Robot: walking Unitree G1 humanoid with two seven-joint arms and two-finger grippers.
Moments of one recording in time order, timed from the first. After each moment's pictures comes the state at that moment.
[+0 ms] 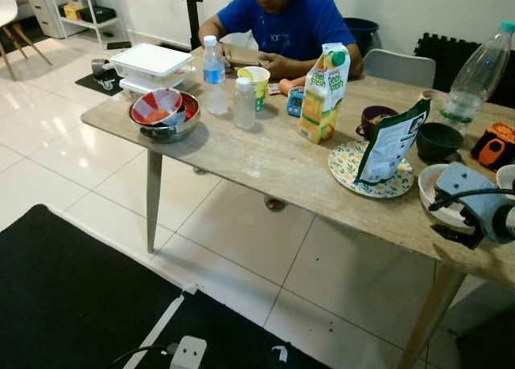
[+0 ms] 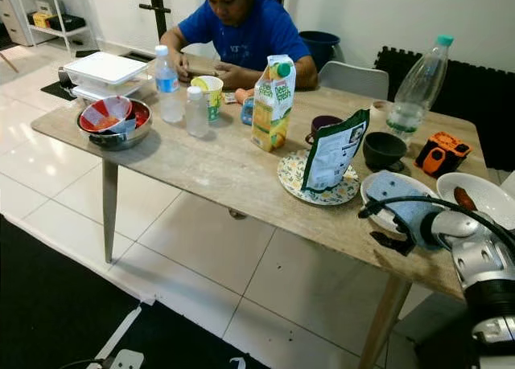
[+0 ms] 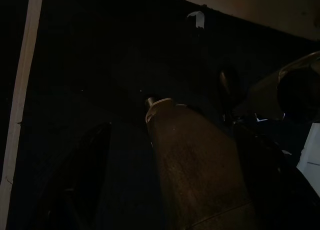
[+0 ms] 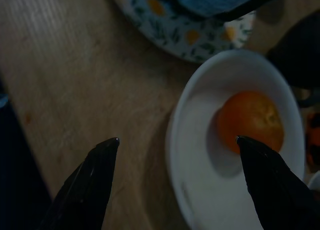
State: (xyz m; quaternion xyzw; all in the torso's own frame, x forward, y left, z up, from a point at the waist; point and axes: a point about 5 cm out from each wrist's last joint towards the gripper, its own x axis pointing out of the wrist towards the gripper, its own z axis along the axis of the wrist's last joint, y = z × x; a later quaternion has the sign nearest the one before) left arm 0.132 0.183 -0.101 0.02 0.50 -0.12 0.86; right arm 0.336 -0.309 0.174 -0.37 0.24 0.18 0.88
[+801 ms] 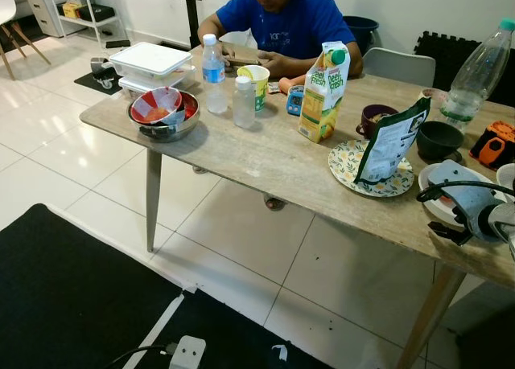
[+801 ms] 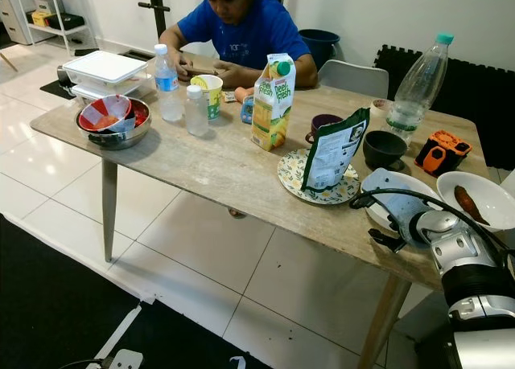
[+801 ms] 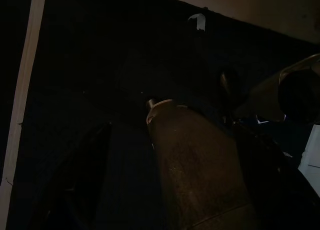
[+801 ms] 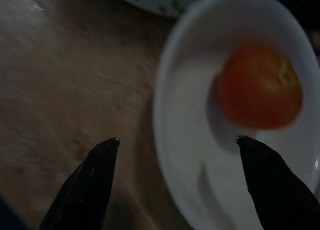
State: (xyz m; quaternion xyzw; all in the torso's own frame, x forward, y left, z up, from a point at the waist) left arm 0.131 0.184 -0.101 0.02 0.49 -0.12 0.86; right arm 0.342 -0.321 0.155 -0.34 0.31 0.10 0.89
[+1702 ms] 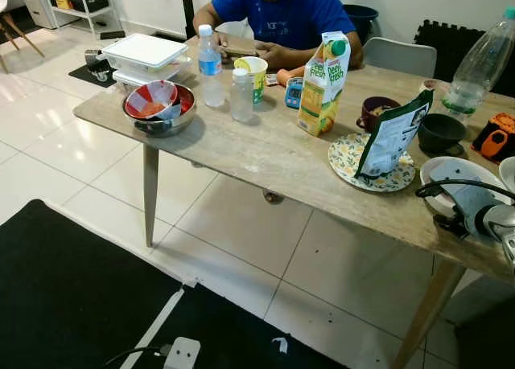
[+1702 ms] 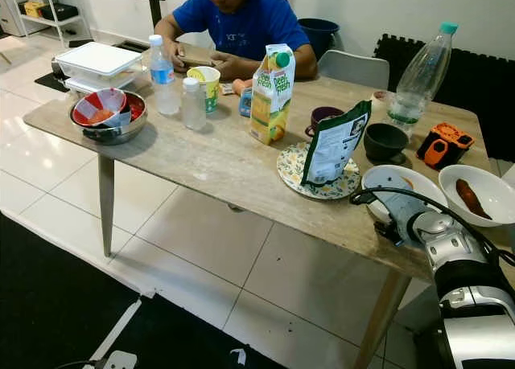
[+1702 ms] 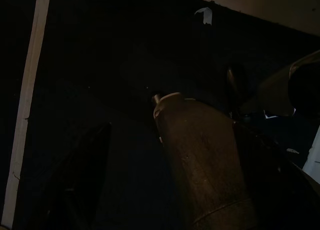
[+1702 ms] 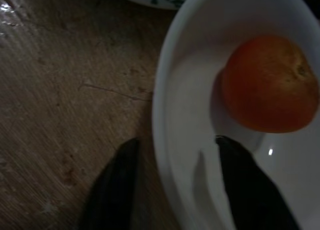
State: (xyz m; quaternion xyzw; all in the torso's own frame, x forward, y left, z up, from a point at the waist) left arm 0.128 0.188 -0.101 0.02 0.49 -0.12 0.86; right arm 0.348 -0.316 0.149 -0.33 0.29 0.08 0.89
